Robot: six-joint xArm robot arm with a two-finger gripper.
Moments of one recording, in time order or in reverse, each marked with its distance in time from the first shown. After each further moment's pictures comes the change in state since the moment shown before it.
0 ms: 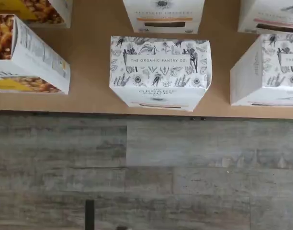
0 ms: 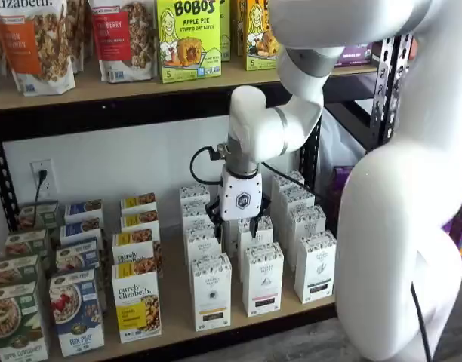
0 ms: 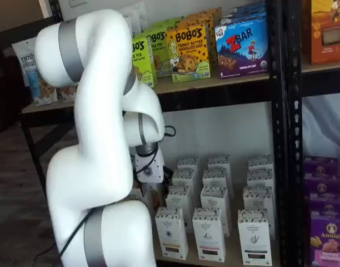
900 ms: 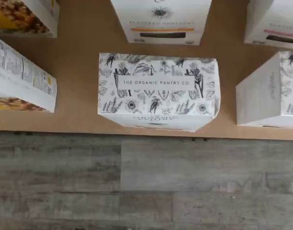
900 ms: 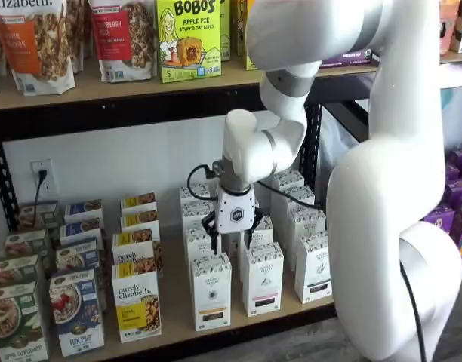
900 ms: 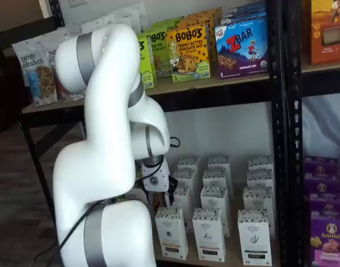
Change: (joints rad) arm -0.014 0.241 -0.137 -0.012 -0.105 -0.007
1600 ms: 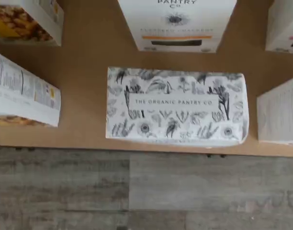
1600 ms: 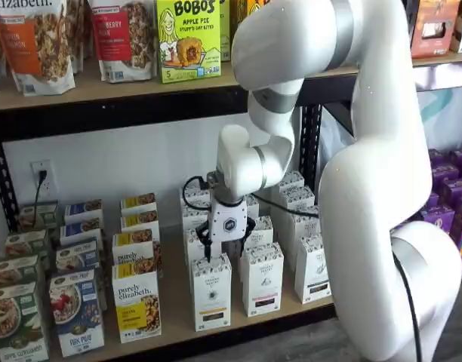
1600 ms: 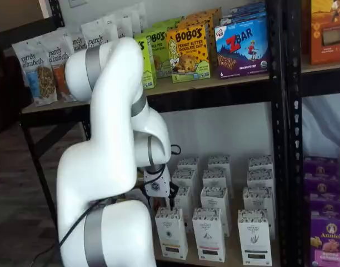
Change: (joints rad) arm 0.013 0.165 -0.124 0.058 -0.047 -0.044
